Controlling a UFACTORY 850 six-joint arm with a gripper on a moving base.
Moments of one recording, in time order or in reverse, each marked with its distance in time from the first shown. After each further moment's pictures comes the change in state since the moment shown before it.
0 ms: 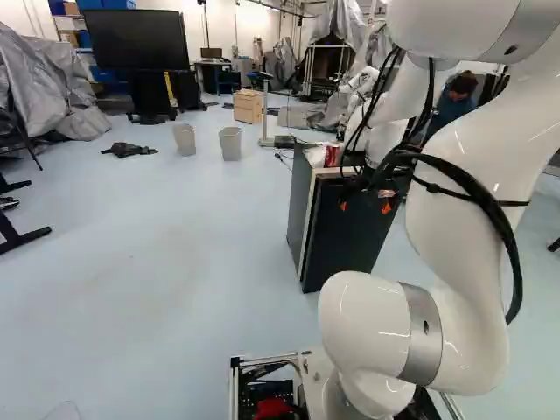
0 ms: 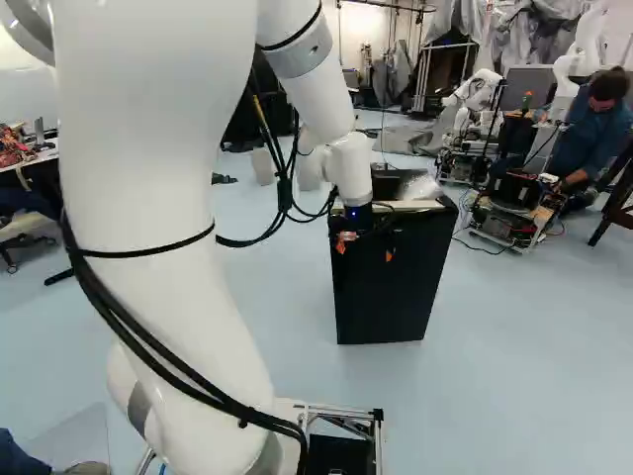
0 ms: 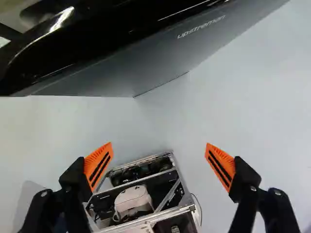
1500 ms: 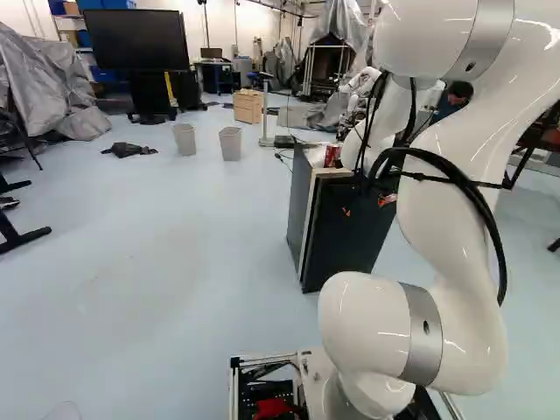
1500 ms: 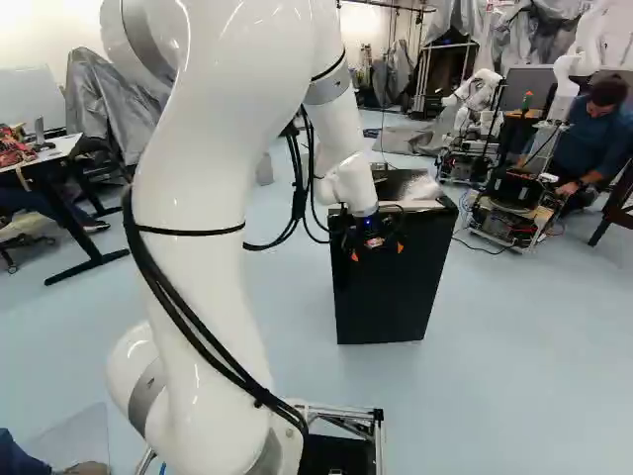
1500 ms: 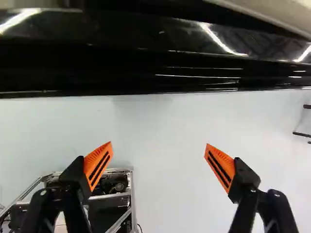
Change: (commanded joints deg) arm 0.7 -9.7 -5.1 -19.0 8.8 0.0
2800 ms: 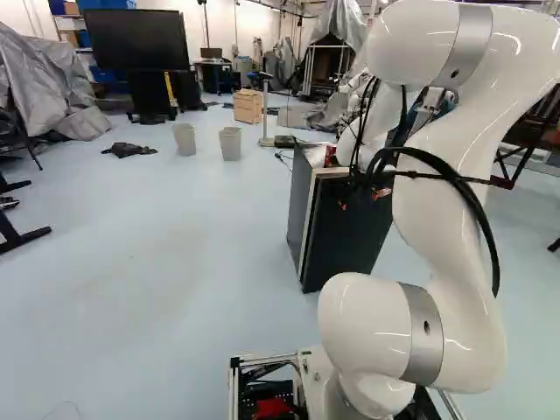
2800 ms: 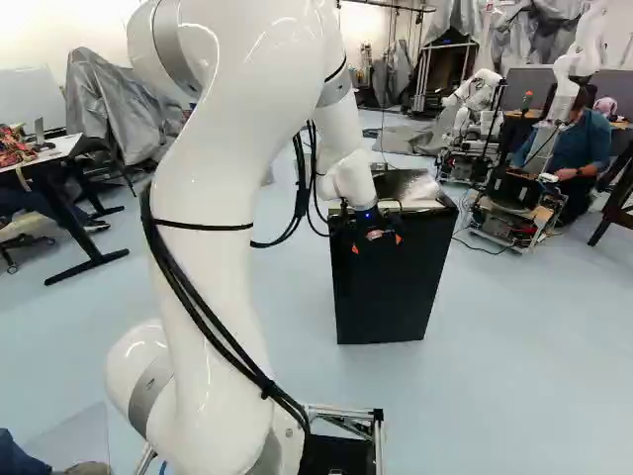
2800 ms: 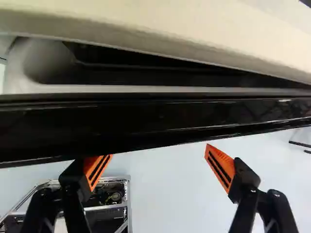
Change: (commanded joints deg) arm 1.5 -3.8 -5.3 0.0 0.0 0.0
